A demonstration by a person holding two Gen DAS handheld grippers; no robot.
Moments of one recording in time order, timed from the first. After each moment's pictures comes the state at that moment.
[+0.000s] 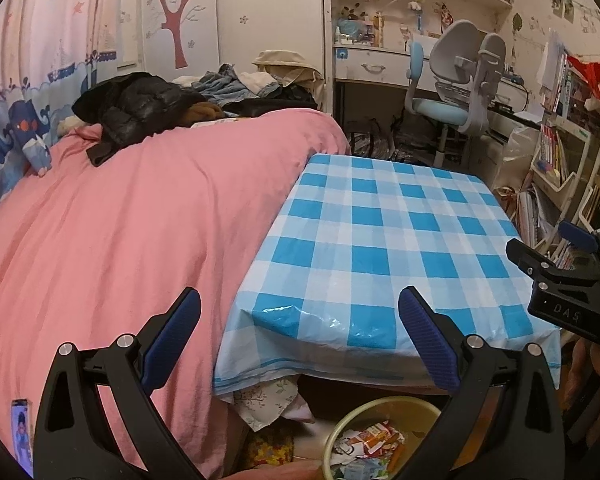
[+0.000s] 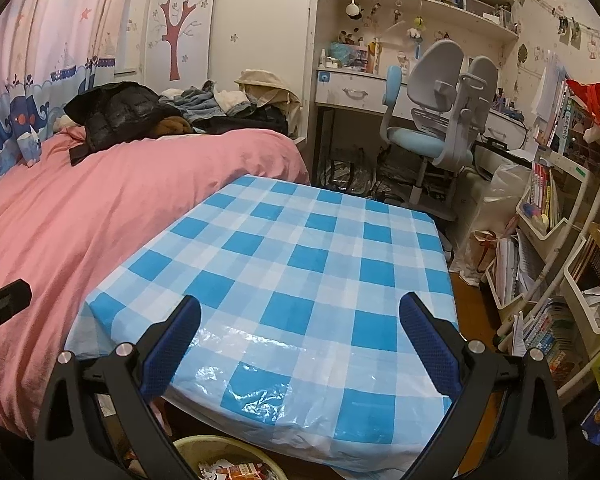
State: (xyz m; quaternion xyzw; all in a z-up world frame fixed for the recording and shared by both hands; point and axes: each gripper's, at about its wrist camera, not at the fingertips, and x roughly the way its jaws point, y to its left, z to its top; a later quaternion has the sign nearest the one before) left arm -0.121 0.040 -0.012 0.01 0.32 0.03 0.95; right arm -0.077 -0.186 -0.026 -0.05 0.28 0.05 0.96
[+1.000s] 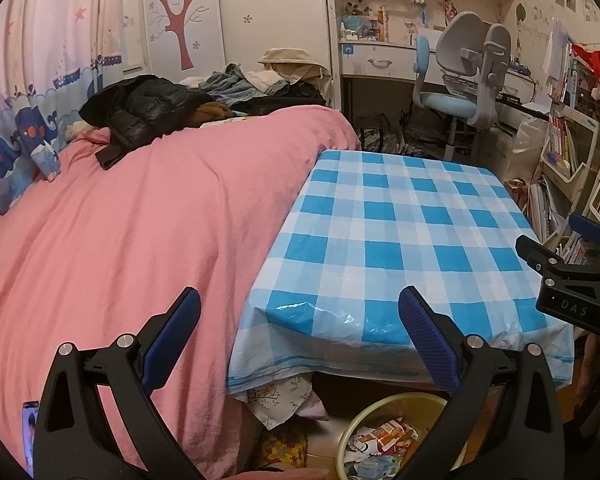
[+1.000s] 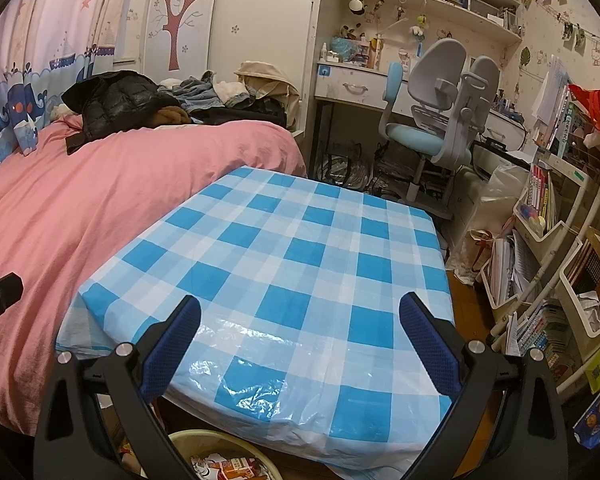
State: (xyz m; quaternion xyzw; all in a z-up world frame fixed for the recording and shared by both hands) left arm -0.121 0.039 -0.015 0.02 0.32 0.05 0.94; right arm -0.076 -0.182 -0.028 -0.06 0.29 0.04 0.95
